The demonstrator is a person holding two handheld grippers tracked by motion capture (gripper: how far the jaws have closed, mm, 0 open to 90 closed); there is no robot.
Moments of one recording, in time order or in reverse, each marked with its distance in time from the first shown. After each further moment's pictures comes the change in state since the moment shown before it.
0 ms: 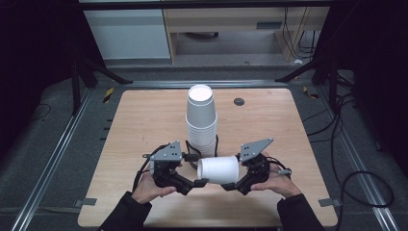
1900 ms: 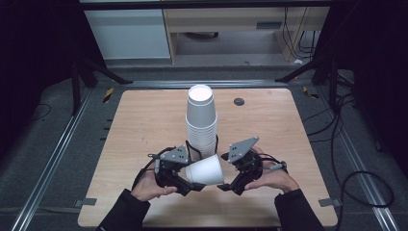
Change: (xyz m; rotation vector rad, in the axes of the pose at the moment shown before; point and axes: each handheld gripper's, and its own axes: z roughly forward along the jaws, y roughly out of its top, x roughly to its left) left arm 0.013 -0.016 0.014 0.168 -0.032 -0.004; right arm 0.003 0.021 0.011 0.118 -0.044 -0.091
